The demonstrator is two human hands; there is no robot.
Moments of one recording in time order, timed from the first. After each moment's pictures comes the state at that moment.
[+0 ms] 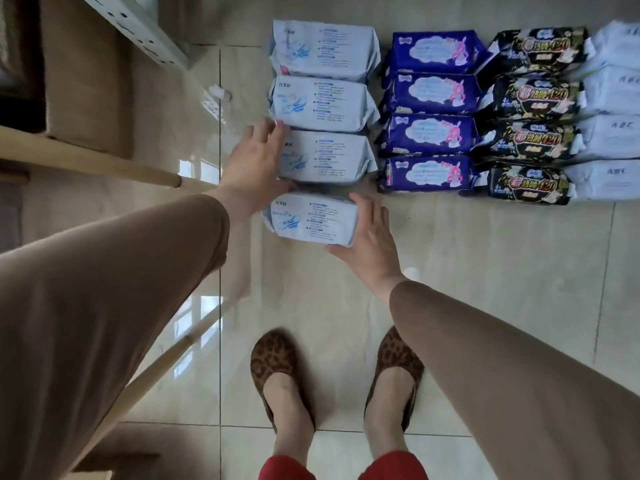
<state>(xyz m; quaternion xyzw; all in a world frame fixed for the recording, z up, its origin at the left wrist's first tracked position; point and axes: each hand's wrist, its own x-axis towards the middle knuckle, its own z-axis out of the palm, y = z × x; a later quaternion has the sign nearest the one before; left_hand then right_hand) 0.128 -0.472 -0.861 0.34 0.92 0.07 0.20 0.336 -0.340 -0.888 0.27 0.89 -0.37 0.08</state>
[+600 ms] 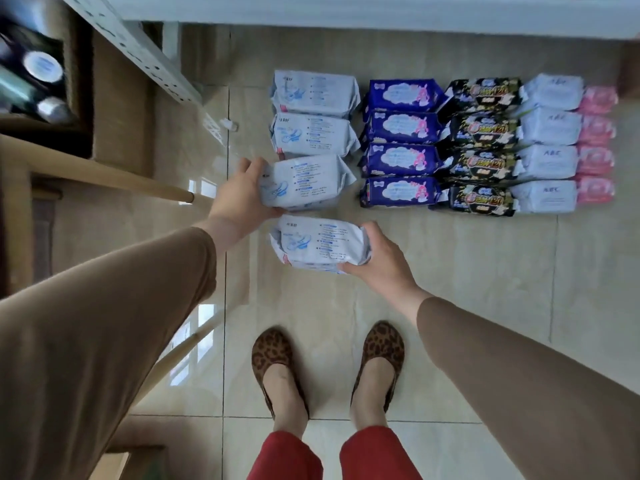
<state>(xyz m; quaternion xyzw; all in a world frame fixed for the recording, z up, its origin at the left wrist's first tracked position) 0.149 -0.494 -0.788 0.22 0.92 0.18 0.26 0.369 -0.308 -0.803 0.29 0.82 -0.47 0.15</state>
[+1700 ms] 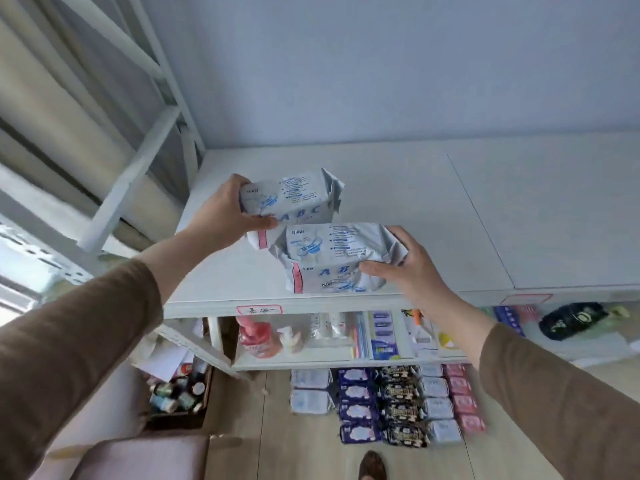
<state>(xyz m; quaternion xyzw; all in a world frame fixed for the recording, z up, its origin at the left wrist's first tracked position) -0.103 -0.322 -0.011 0.25 0.91 0.31 0.06 0.131 -0.080 -0.067 0.15 0.73 -0.65 -0.14</state>
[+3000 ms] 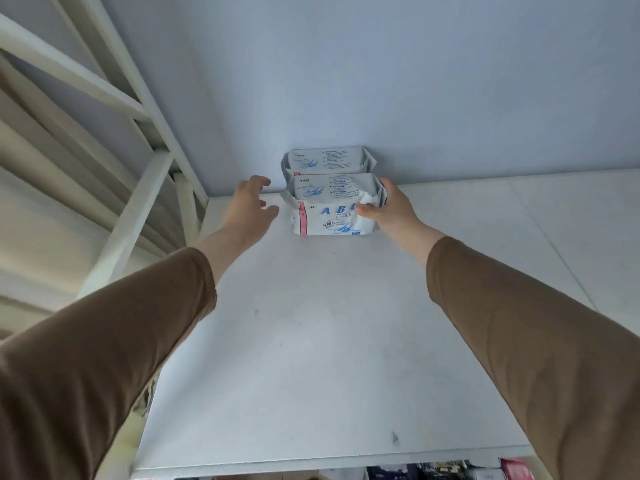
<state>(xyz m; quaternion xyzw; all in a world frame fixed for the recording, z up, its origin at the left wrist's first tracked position) -0.351 -0.229 -0.075 0.23 0.91 0.35 0.04 -0.212 0.012 -0.096 0.25 0.77 -0.58 -0.14</state>
